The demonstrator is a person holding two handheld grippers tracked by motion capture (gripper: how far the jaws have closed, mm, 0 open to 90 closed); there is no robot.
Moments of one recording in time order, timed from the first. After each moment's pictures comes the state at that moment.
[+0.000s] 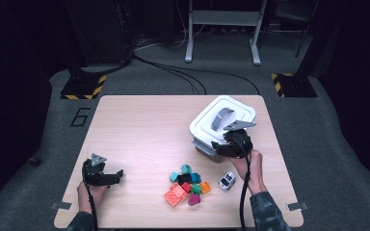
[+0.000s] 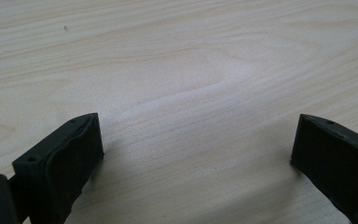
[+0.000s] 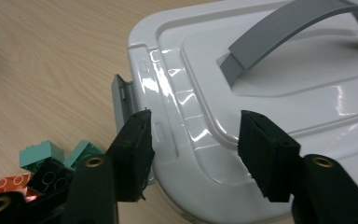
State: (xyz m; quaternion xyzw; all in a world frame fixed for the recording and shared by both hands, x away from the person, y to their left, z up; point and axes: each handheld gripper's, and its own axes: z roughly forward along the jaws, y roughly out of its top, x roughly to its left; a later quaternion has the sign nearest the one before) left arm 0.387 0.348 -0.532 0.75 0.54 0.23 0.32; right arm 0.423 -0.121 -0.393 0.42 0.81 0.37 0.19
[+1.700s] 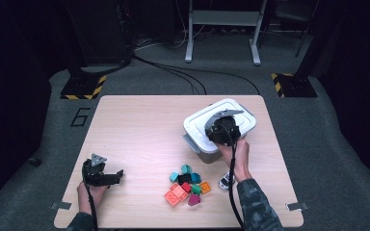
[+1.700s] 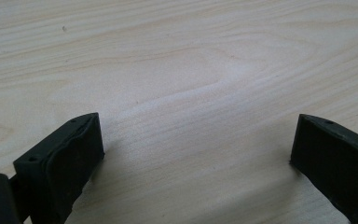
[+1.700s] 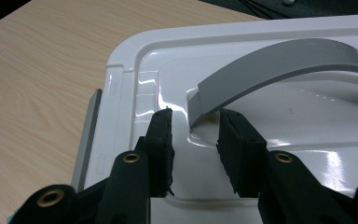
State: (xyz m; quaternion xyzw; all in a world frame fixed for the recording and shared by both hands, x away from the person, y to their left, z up) left arm 0.387 0.349 -0.531 0.75 0.53 0.23 0.32; right arm 0.461 -0.092 -0.389 0.47 0.78 0.37 0.19
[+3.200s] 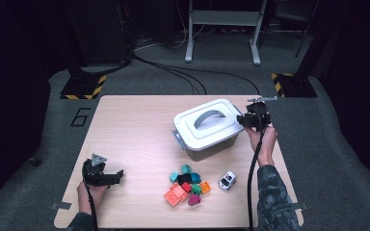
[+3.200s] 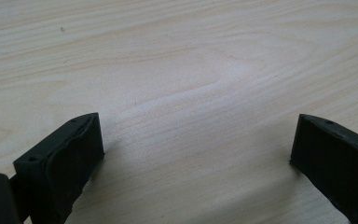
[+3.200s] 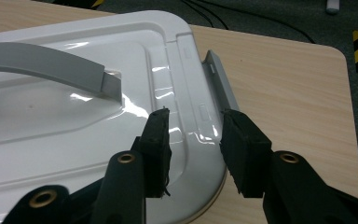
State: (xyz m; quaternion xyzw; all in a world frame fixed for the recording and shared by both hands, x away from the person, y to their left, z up) left arm 0.387 0.348 -0.531 0.75 0.53 0.23 0.32; right arm 0.512 -0.190 -0.386 0.56 0.72 0.34 0.23
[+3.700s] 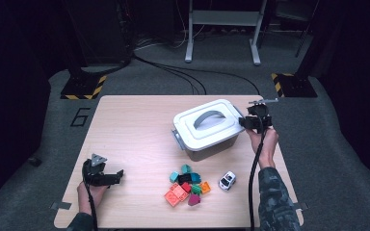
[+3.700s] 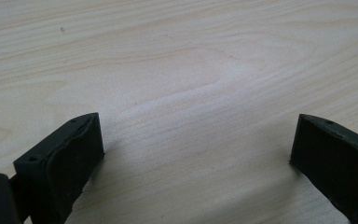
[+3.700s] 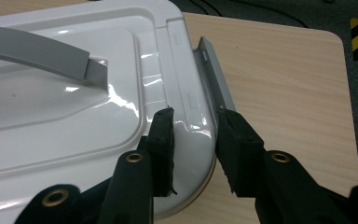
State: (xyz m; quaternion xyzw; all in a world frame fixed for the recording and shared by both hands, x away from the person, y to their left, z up) left arm 0.387 0.348 -0.531 0.75 0.53 0.23 0.32; right arm 0.507 -0.192 -0.391 0.57 0.72 0.33 0.22
